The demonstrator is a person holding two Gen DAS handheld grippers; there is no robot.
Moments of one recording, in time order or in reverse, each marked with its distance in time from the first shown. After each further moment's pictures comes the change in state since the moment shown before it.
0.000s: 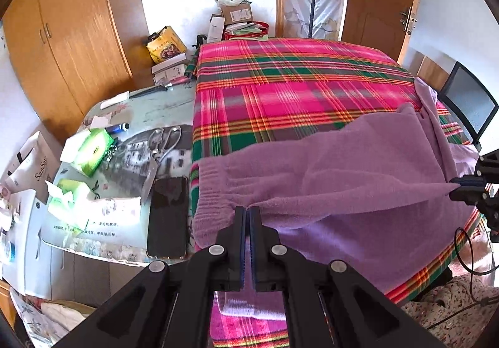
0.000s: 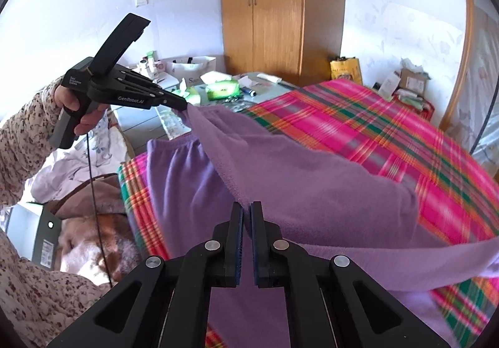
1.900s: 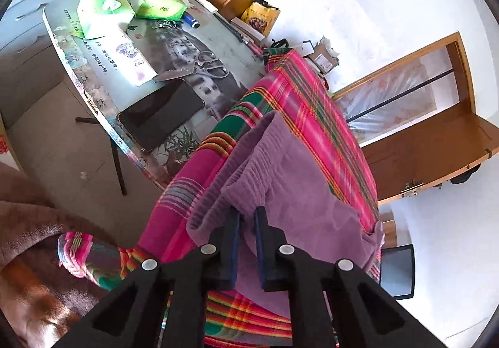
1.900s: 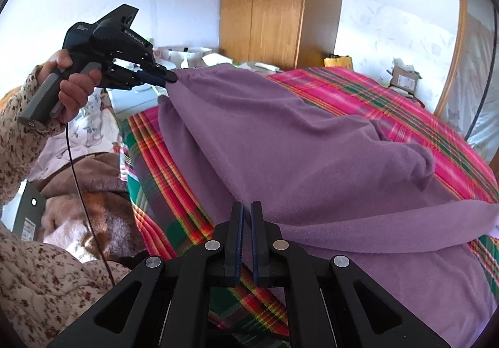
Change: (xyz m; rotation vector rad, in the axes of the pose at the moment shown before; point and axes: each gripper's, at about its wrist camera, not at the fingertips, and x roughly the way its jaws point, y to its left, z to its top) left arm -0.001 0.065 -0.100 -0.898 -0.085 -0.292; right arm 0.019 0.052 -0.073 -0.049 -0.020 -0.093
